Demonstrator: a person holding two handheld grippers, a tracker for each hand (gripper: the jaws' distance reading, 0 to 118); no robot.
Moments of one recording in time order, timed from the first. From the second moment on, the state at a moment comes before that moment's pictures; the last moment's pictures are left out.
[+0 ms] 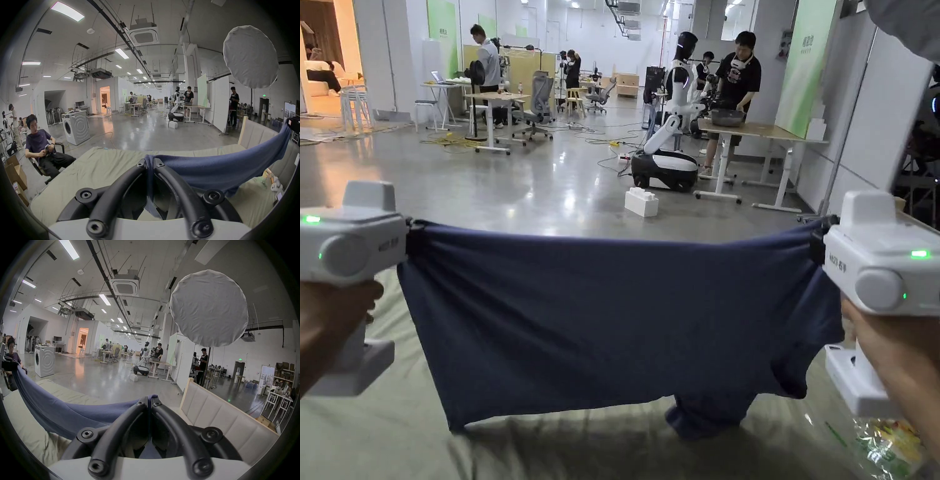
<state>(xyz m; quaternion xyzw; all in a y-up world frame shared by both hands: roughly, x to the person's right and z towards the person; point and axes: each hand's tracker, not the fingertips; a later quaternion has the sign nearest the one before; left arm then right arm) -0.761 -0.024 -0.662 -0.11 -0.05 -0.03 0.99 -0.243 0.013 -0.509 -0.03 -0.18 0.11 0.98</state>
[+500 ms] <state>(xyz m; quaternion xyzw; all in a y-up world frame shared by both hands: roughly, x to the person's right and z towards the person) -0.794 -0.168 -0.470 -0.17 -0.07 -0.03 0.98 -0.270 -0.132 -0.336 -0.13 -0.15 0.12 0.97</state>
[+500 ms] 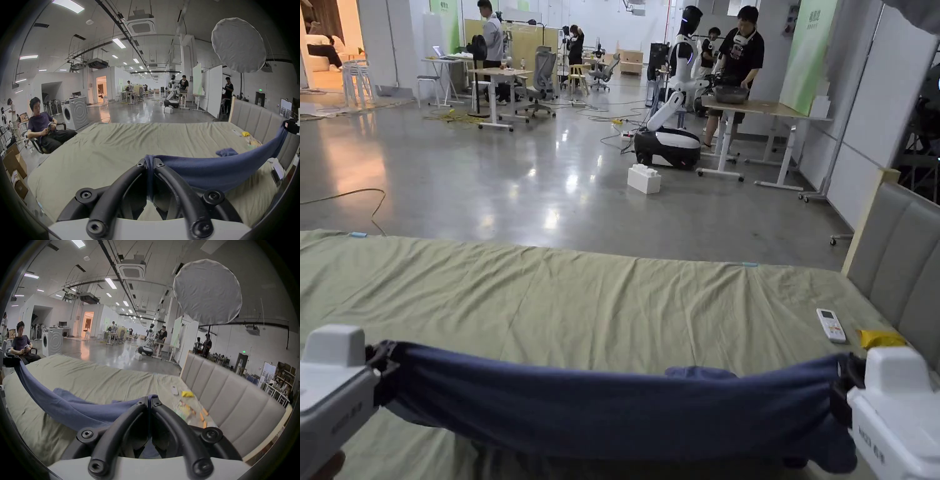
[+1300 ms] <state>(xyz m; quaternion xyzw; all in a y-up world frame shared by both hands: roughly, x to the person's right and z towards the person) -0.817 -0.337 -0.382 -0.37 -0.09 -0.10 0.92 -0.291 -0.314 -0.253 -0.40 -0.10 0.11 0.91</state>
